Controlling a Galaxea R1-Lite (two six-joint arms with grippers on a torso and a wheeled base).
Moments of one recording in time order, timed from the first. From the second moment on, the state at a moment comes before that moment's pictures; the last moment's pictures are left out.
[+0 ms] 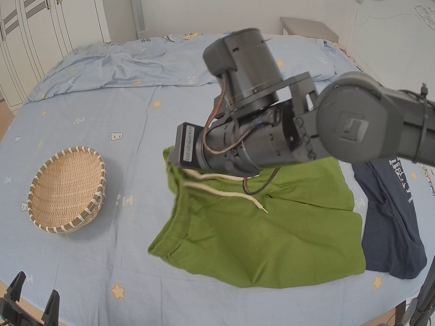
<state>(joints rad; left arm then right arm) -0.01 0.02 -0.02 0.00 -0.02 0.00 0.93 2.08 -1.97 0.48 -0.13 0.60</state>
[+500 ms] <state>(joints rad) -0.01 0.02 -0.02 0.00 -0.03 0.00 0.92 2.14 -1.93 0.52 -0.12 0.60</state>
